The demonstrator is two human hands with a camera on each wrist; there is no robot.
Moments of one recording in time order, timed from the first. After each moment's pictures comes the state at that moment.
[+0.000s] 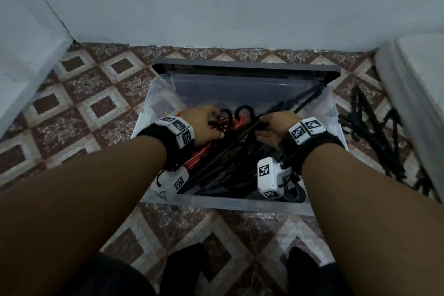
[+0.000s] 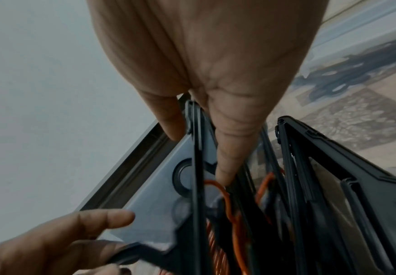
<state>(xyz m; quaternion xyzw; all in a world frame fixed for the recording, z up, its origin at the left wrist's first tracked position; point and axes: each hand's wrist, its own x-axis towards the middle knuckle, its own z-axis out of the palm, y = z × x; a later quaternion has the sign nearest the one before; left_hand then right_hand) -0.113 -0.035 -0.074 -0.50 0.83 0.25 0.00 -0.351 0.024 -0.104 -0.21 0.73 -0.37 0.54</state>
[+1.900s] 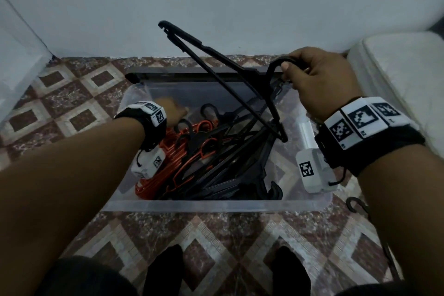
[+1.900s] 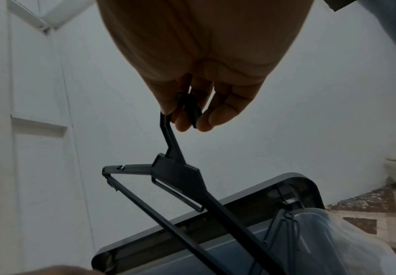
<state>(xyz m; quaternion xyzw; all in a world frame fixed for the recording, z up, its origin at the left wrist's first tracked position) -0.133 -0.077 -0.059 -0.57 0.80 0.19 0.05 -0.408 0.107 0.063 -0.56 0.73 -0.38 0.06</state>
